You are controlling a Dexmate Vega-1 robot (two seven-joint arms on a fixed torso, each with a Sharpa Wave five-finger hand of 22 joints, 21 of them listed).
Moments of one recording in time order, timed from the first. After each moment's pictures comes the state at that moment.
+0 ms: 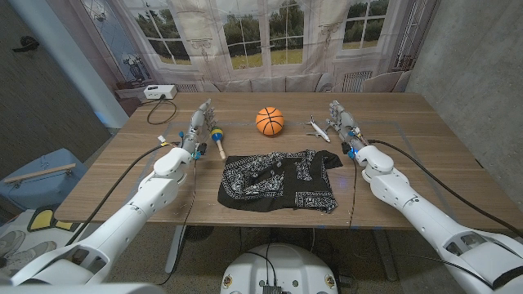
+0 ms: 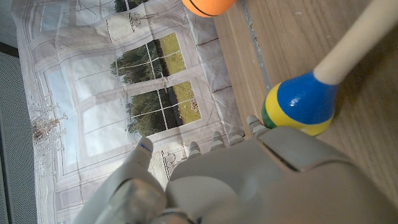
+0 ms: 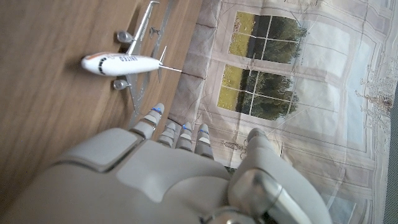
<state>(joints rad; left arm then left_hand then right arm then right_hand) 0.85 0.54 0.36 -1.34 -0.66 -0.25 -0.01 0.04 0.05 0.46 0.00 0.19 -0.17 -0.21 0.18 0.17 -0.17 -0.01 0.20 0.18 -0.17 0.08 0.18 0.17 -0.17 0.17 0.28 0.20 -0.76 -0.45 -0.43 -1.17 0.59 0.31 0.05 0.16 0.09 0.26 -0.07 0.20 0.08 -0.07 0.19 0.18 0.03 0.02 0.19 0.19 -0.06 0.03 0.19 0.18 0.10 0.08 0.22 0.17</state>
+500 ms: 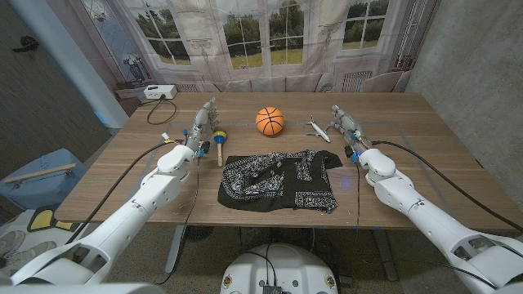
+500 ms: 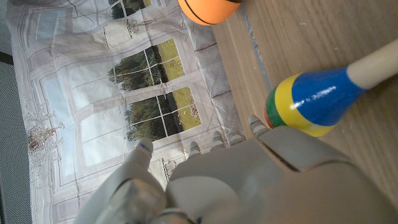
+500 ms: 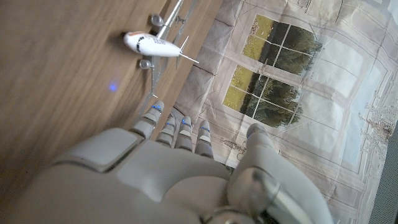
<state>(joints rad) 0.84 0.55 0.37 -1.38 -0.64 -0.20 0.02 0.04 0.05 0.46 0.00 0.19 -0.17 -0.20 0.19 0.17 -0.17 0.01 0.21 0.18 -0.17 0.08 0.19 0.17 -0.17 0.18 0.29 0.20 -0.80 -0.51 -0.45 -1.22 0.44 0.32 -0.08 0.20 0.09 0.28 -0.10 0.20 0.12 -0.05 0.20 0.18 0.09 0.07 0.21 0.19 -0.01 0.07 0.20 0.18 0.13 0.10 0.22 0.17</state>
